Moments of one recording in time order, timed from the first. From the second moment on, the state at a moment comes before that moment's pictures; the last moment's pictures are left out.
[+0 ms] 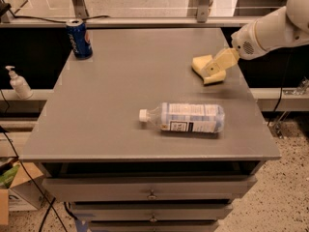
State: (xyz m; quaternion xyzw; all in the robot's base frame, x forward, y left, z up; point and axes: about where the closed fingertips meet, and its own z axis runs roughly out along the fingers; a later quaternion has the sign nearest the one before) arm 0.680 -0.205 0.884 -0.42 0.82 0.11 0.38
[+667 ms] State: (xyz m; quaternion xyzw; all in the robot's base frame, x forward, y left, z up) arm 0.690 -0.188 0.838 -0.41 0.83 0.14 0.36
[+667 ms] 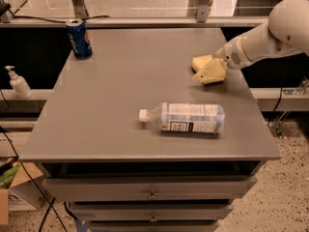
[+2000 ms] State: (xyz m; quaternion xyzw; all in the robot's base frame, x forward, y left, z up) arm 0.716 -0.128 0.941 -0.46 0.73 0.17 0.47
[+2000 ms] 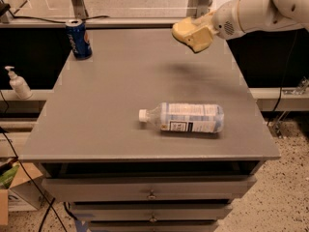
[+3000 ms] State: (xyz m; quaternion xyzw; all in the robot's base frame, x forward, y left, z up) arm 0.740 -0.048 0.942 -0.48 0.70 0.19 0.49
